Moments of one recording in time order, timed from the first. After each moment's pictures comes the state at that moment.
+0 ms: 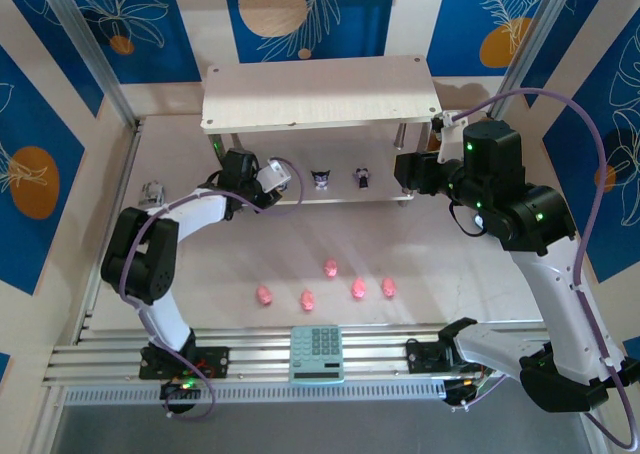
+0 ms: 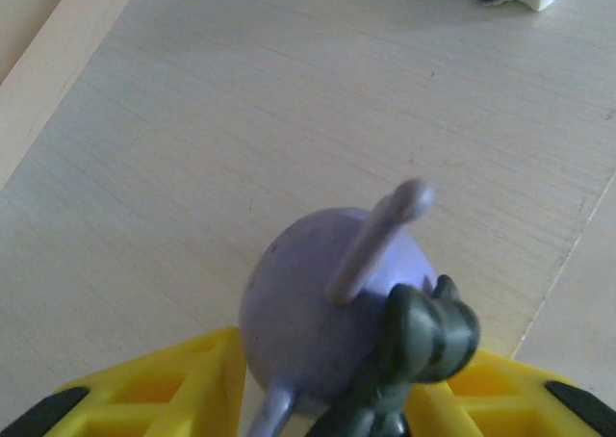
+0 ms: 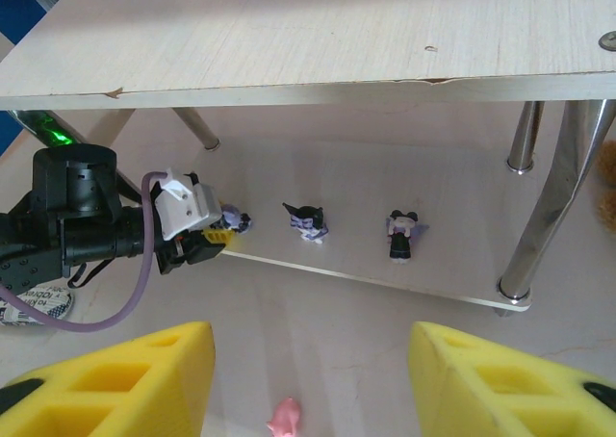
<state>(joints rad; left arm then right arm) -0.35 1.76 1.07 -0.07 0.19 0.65 0.44 1.08 1.61 -1.04 -0.03 0.30</state>
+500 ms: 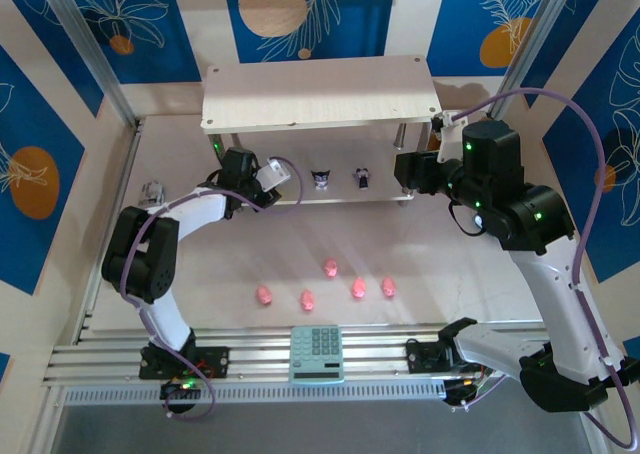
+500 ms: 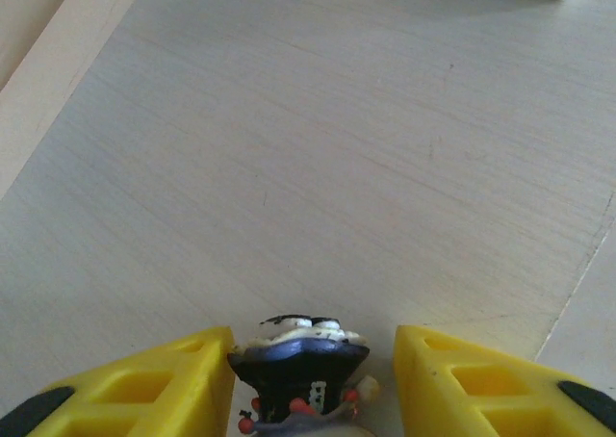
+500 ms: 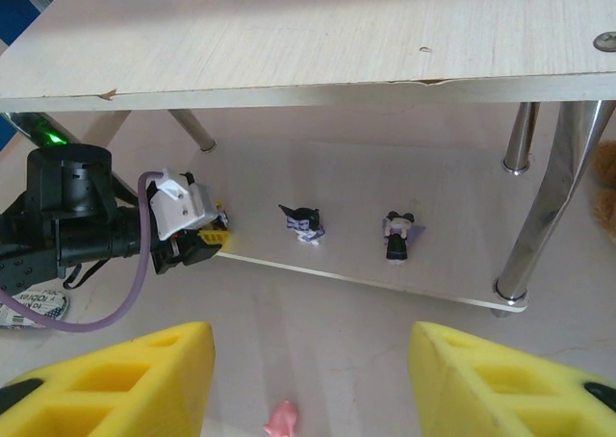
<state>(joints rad) -0.34 1.76 1.09 -0.08 0.18 0.65 0.44 1.08 1.60 -1.03 -0.03 0.30</state>
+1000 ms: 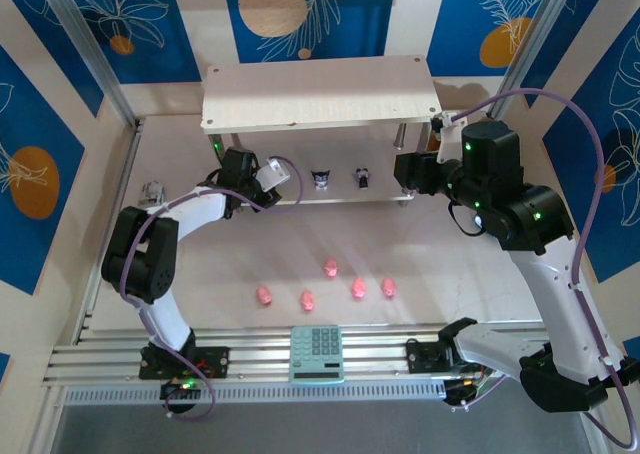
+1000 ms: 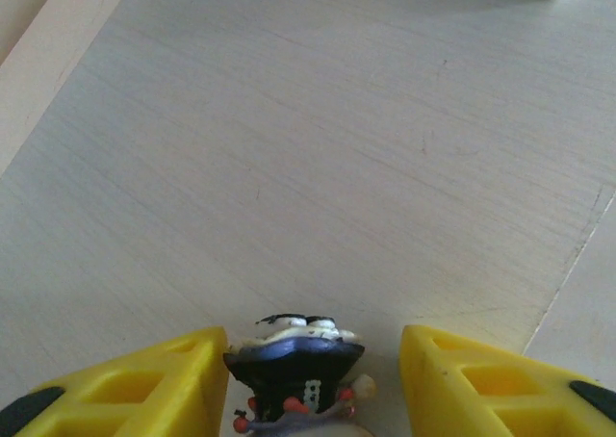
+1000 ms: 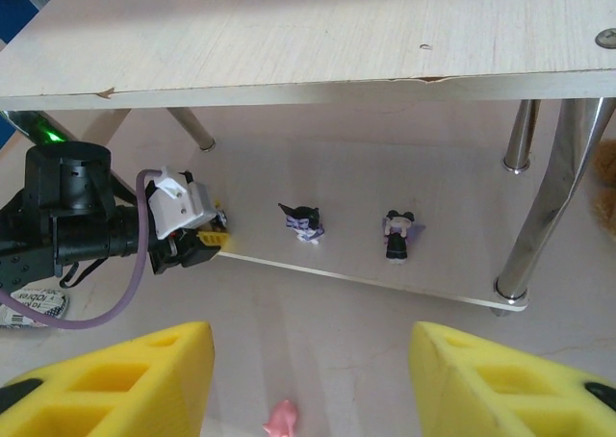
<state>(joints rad) -0.34 1.76 1.09 -0.10 0.19 0.64 0.44 1.07 1.59 -1.02 -0.03 0.30</state>
